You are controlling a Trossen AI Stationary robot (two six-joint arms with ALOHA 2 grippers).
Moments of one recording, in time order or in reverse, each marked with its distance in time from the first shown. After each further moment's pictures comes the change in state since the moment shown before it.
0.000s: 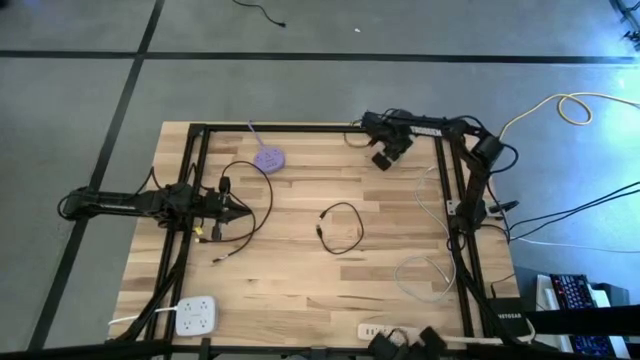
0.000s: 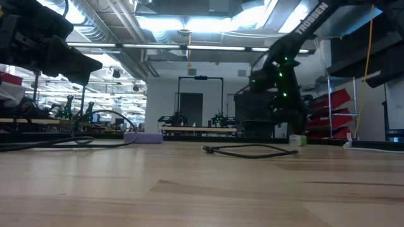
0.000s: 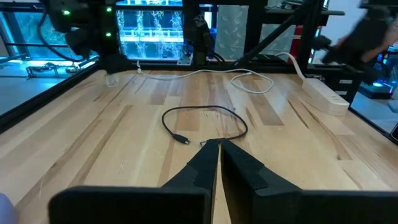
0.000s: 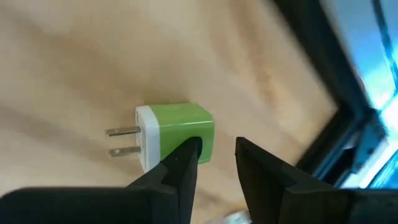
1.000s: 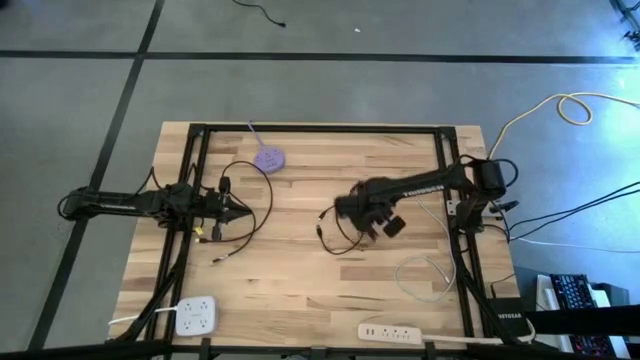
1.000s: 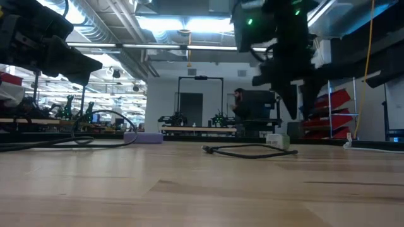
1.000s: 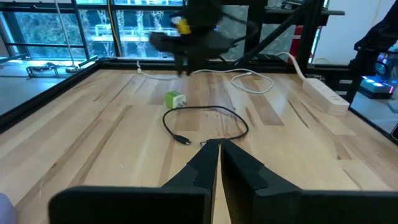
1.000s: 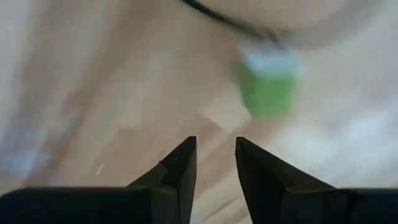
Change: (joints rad) left arm 0.000 0.000 0.000 0.000 0.000 0.000; right arm 0.731 -0.076 0.047 -0.158 -0.186 -0.888
